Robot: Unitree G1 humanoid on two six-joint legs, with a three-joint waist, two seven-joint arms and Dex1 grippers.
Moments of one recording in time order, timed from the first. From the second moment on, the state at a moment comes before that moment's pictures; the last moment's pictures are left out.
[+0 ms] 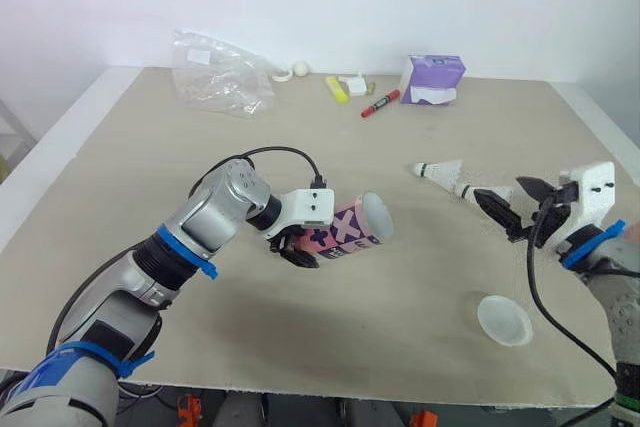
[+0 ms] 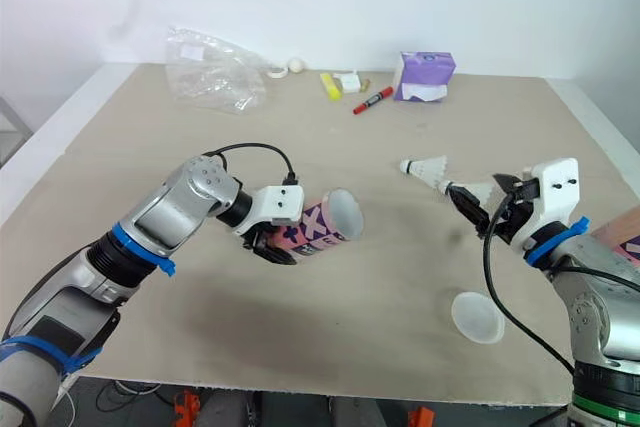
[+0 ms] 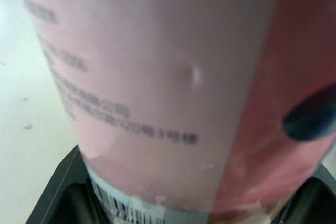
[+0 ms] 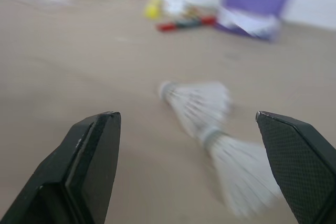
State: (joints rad) left arm -0.91 0.50 -0.58 0.06 0.06 0.64 -1.34; right arm -0.17 -0.71 -0.44 -0.15 0.52 0.56 0.54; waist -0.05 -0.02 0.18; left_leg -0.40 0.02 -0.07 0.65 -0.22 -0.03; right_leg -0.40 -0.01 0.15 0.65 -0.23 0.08
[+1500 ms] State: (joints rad) left arm -0.89 0.51 -0.58 0.02 0.06 0.66 -1.32; right arm -0.35 -0.66 -0.29 0.23 0.35 0.40 0.57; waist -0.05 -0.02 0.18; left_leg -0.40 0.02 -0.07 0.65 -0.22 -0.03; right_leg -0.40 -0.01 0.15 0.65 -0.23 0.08
